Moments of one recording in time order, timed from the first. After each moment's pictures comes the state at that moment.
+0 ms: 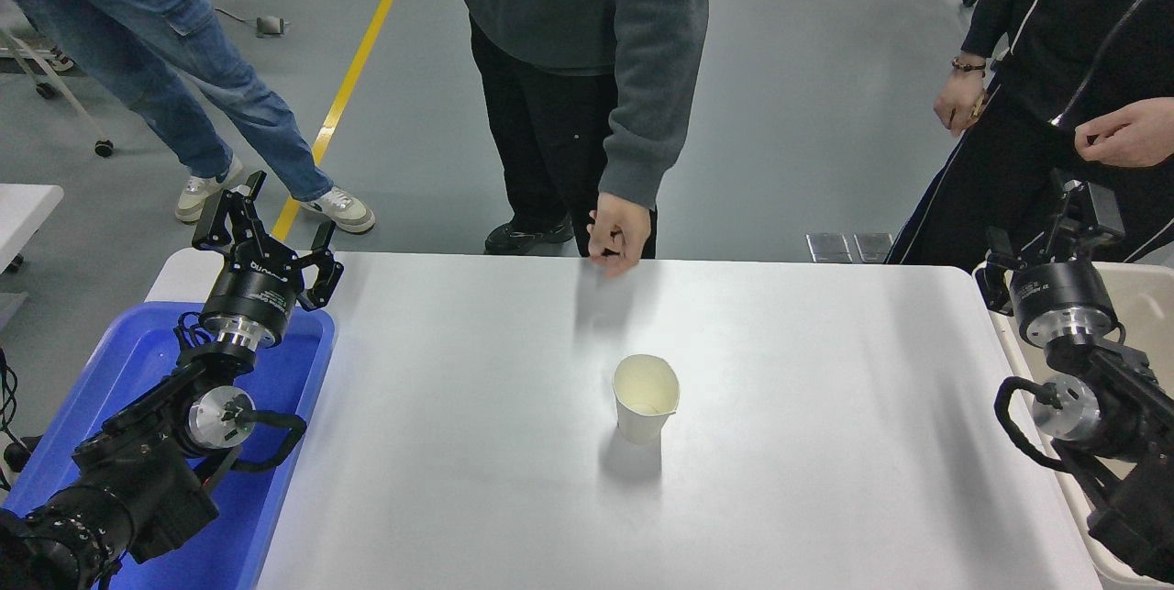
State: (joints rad) left arm -0.61 0.29 -0.84 -0.45 0.19 -0.47 -0.66; right arm 0.53 -0.43 0.95 0.75 -0.31 -0.12 0.51
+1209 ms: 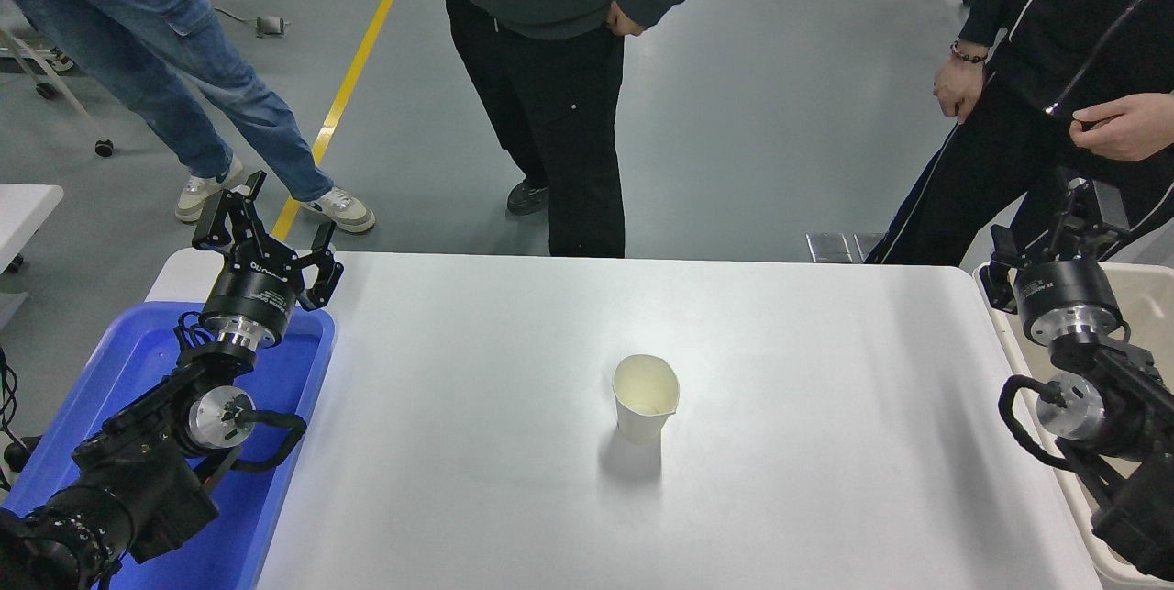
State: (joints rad) left arm -0.61 0.29 -0.84 -0.45 0.19 -0.47 -0.66; right arm 0.53 -0.44 0.95 0.75 -0.31 -0.11 0.51
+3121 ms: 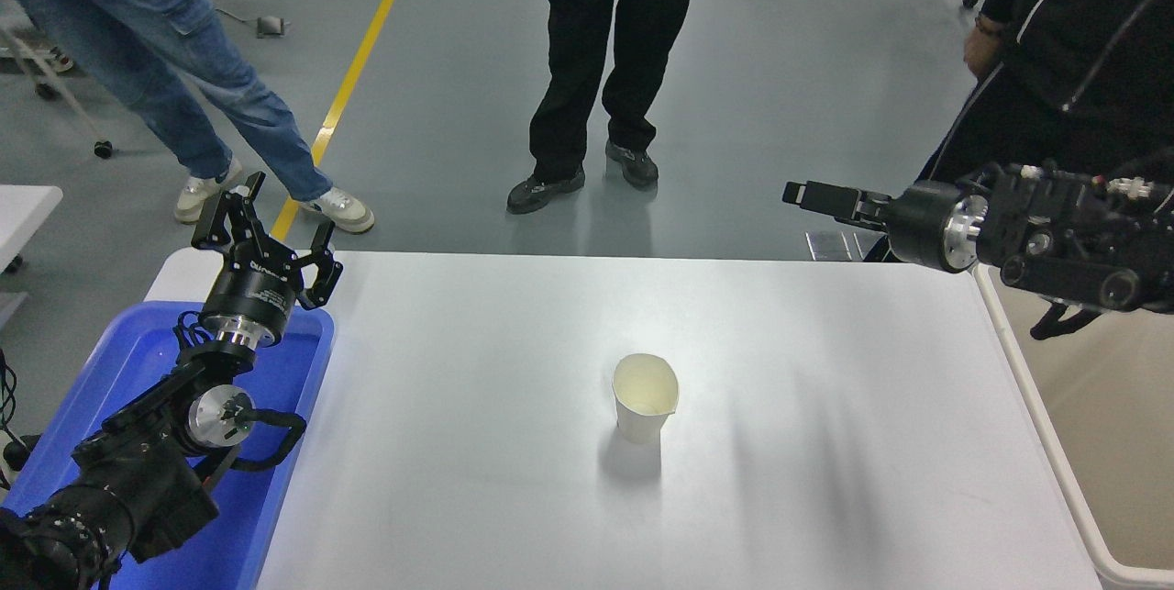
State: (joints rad) left arm -0.61 0.29 -0.84 -0.45 0.19 -0.47 -0.66; right arm 1.59 -0.44 -0.88 1.03 -0.61 -0.10 0.50
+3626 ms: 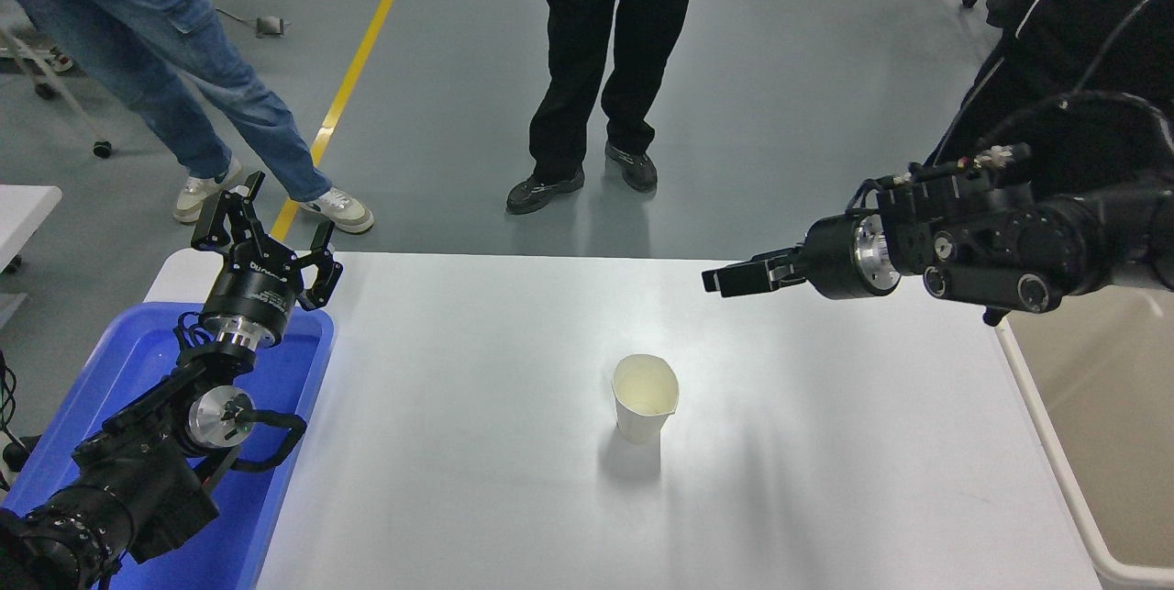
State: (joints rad) left arm -0.61 0.29 -0.84 -0.45 0.19 -0.47 -0.66; right arm 1.67 -0.17 -1.06 1.05 -0.43 0.04 0.42
